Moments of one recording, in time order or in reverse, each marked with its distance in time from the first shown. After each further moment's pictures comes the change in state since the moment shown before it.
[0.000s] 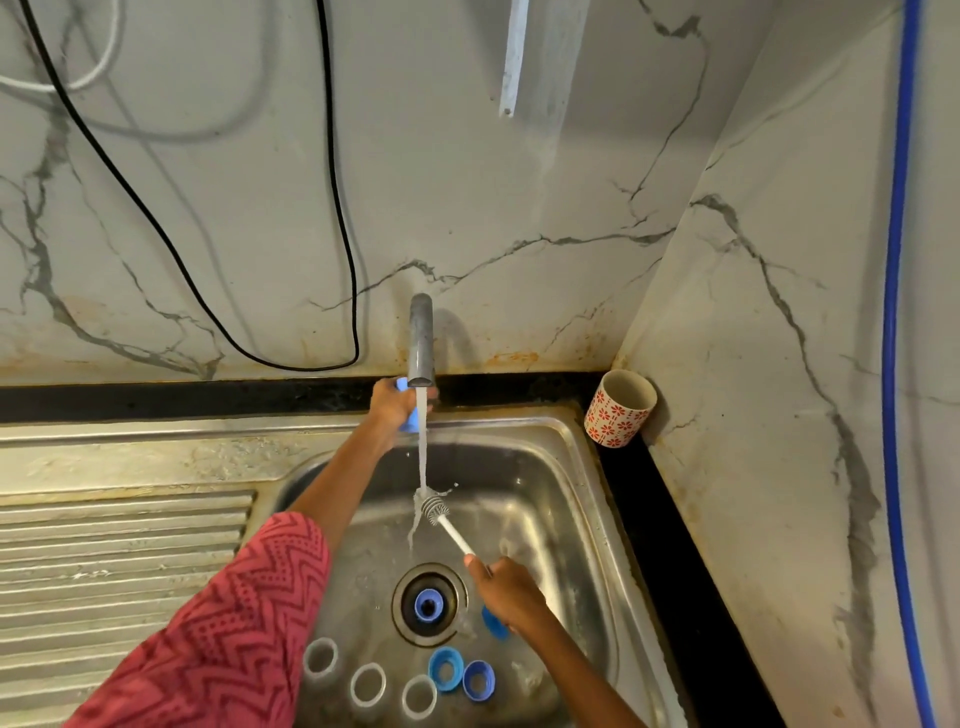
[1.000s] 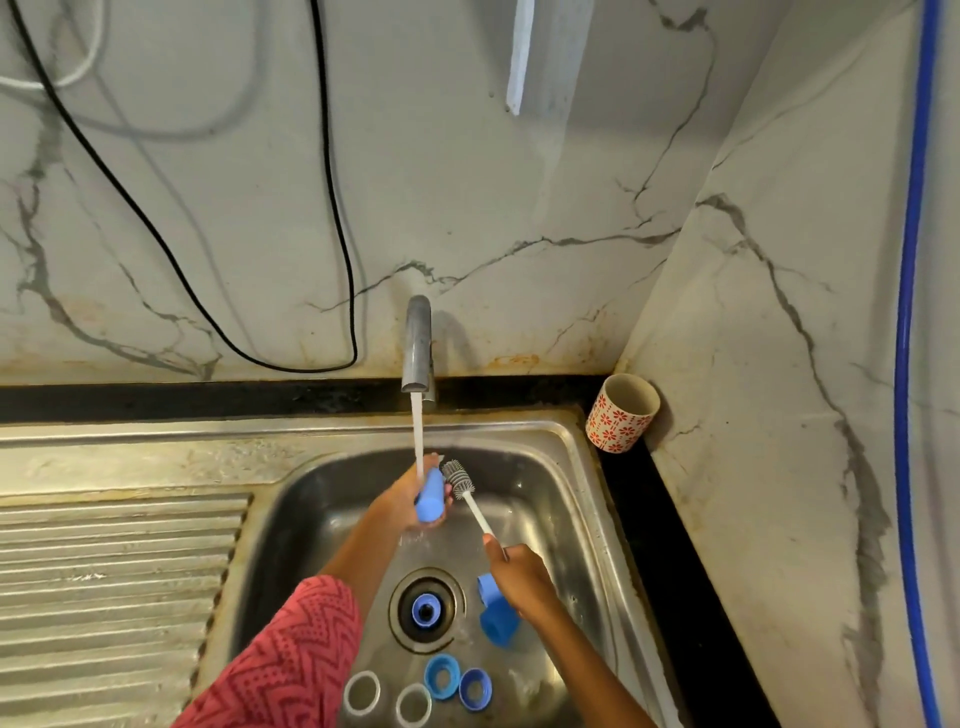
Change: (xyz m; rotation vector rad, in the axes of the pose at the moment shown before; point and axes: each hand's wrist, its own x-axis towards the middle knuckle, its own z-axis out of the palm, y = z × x) left_hand -0.026 -0.092 0.017 -0.395 -0.166 -0.597; right_hand 0.007 0.001 -0.027 0.191 0.098 0.021
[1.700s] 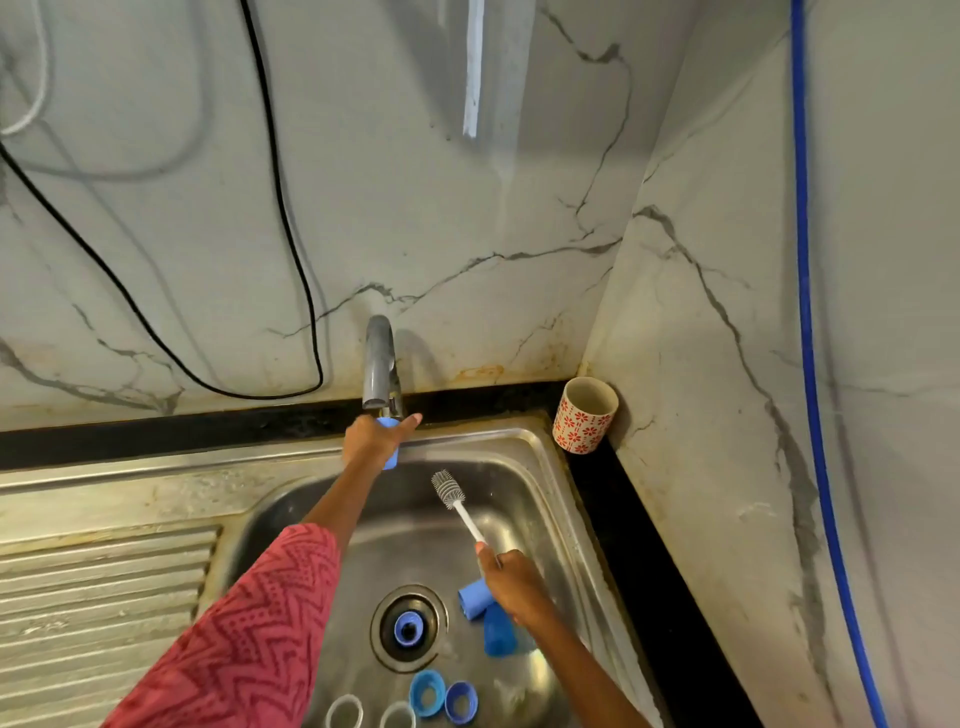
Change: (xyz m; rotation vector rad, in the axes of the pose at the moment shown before) left_hand -0.012 0.068 0.030 0.844 0.438 0.606; right_hand -0.004 0.010 -0.013 0.027 0.038 0.041
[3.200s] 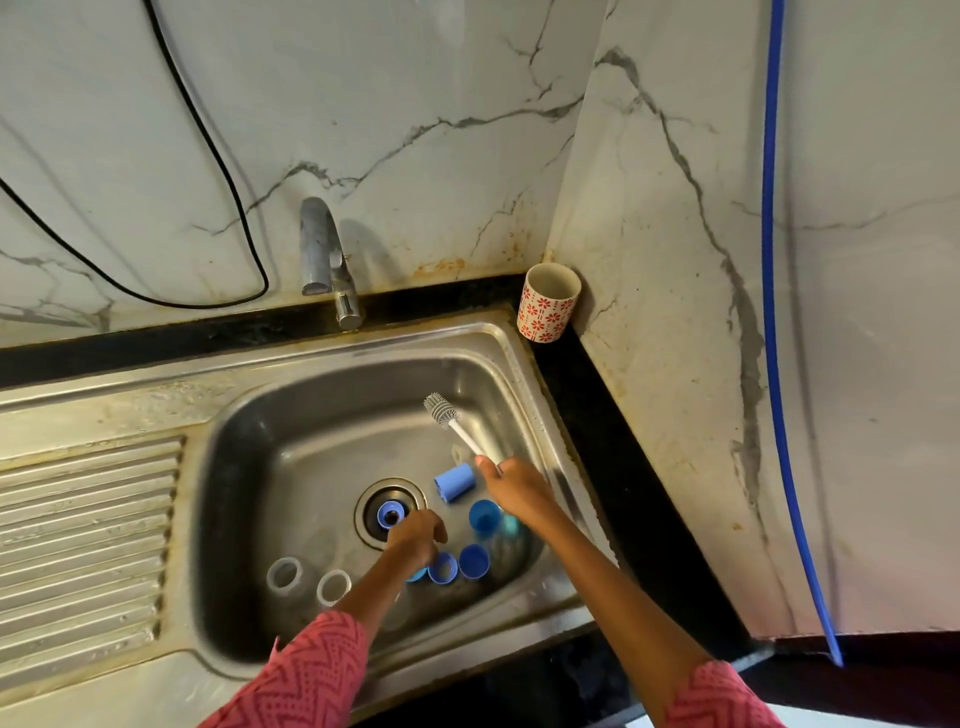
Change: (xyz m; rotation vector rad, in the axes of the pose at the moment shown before) left_hand -0.128 -0.187 0.114 0.754 -0.630 0.282; right_hand -0.024 0.044 -0.015 -0.173 0.036 -0.010
